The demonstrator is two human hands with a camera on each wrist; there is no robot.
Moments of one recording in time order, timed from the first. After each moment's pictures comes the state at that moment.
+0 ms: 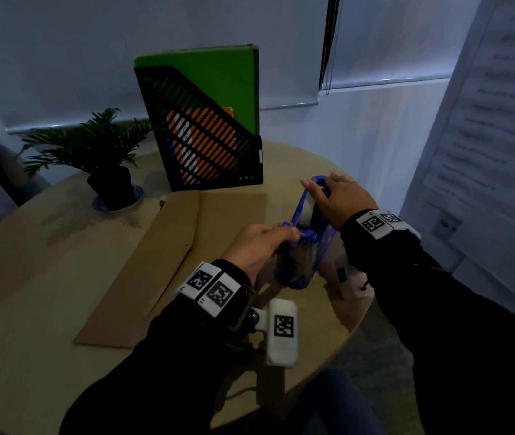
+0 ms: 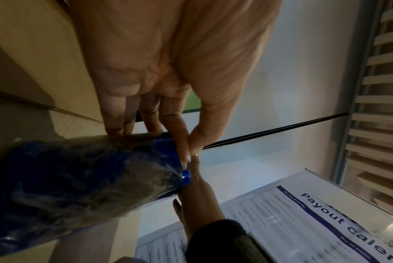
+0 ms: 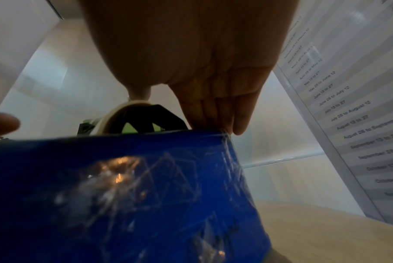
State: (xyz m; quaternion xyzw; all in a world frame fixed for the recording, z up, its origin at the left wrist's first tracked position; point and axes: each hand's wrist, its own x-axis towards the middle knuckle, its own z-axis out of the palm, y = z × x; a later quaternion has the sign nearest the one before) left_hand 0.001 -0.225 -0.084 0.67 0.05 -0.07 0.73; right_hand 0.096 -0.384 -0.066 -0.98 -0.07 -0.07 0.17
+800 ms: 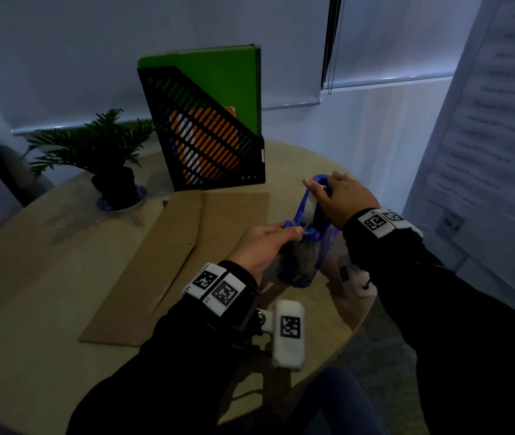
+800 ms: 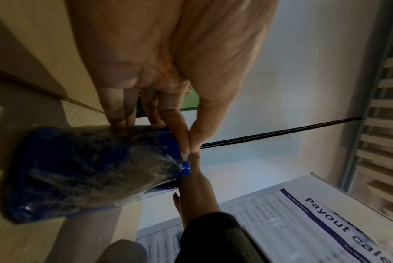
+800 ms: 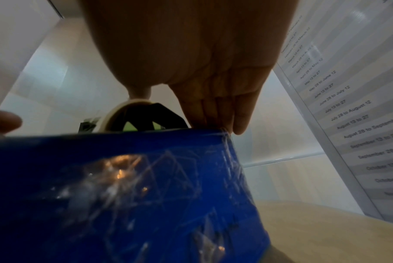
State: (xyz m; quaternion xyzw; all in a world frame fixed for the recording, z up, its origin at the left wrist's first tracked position) left_hand -0.001 -0.229 -0.085 0.66 0.06 -0.07 0.75; right_hand 0.097 -0.384 -0.068 -0.98 -0.07 -0.08 0.16
